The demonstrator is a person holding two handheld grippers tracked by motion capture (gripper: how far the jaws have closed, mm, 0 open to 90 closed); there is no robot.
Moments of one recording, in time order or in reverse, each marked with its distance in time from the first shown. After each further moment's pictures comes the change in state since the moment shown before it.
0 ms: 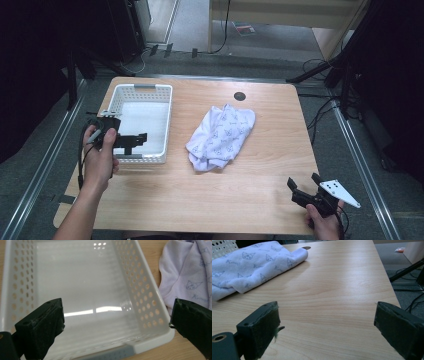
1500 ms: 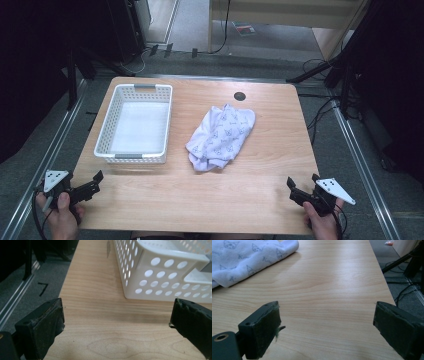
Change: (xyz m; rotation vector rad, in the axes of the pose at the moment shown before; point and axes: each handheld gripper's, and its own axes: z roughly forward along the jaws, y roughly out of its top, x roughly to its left) left arm 0.102 -0.163 -0.006 -0.361 0.155 -0.098; right arm 0.005 0.001 0.005 0.067 -0.085 -0.008
